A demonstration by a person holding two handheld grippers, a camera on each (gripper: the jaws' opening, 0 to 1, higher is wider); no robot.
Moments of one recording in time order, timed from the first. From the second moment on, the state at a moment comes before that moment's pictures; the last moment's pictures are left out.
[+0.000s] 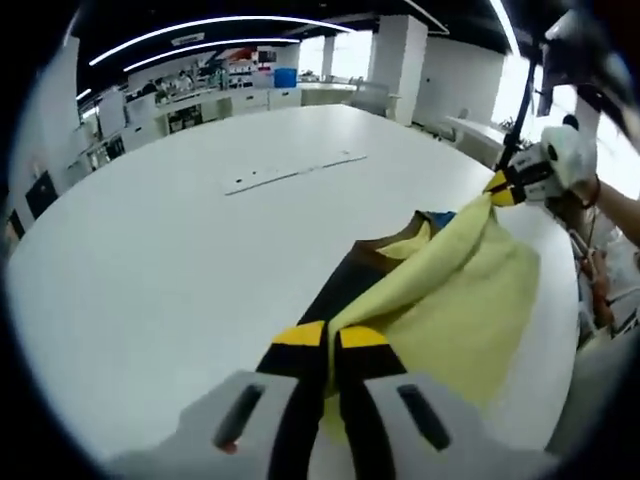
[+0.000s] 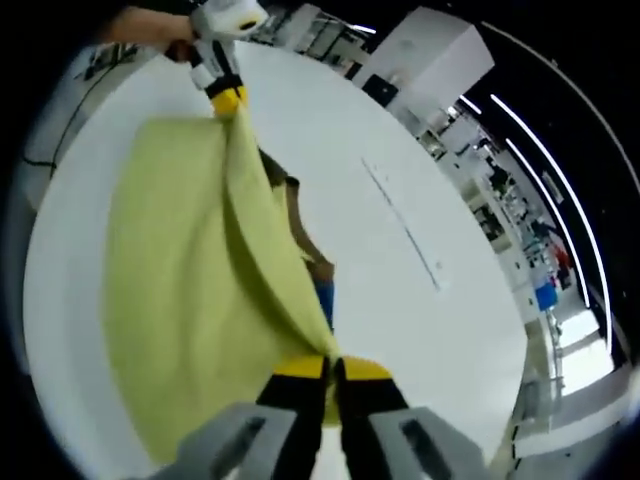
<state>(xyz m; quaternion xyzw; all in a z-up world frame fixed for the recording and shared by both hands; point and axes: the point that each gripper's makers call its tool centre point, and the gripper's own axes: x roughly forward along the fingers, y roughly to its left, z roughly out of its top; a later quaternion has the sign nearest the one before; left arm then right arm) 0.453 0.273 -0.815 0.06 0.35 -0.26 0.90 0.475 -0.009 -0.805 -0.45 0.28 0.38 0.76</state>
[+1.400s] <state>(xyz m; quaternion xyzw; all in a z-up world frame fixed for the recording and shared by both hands) 0.437 0.299 -0.808 0.26 0.29 -0.29 0.87 0.476 -0.019 -0.841 -0.30 0.33 0.38 0.81</state>
